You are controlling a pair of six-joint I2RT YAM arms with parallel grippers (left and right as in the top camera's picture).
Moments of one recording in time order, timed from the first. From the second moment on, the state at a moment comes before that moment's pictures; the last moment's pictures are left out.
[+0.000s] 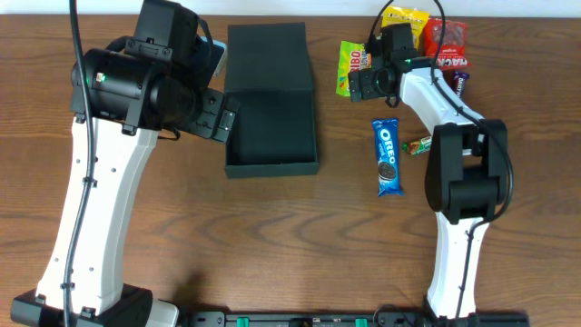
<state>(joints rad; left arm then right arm) -0.27 1.63 2.02 -1.55 0.02 0.07 0.13 2.33 1.78 -0.51 -0.02 -0.01</state>
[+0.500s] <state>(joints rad) -0.27 1.63 2.02 -1.55 0.02 0.07 0.13 2.36 1.83 -0.53 0.02 0.02</state>
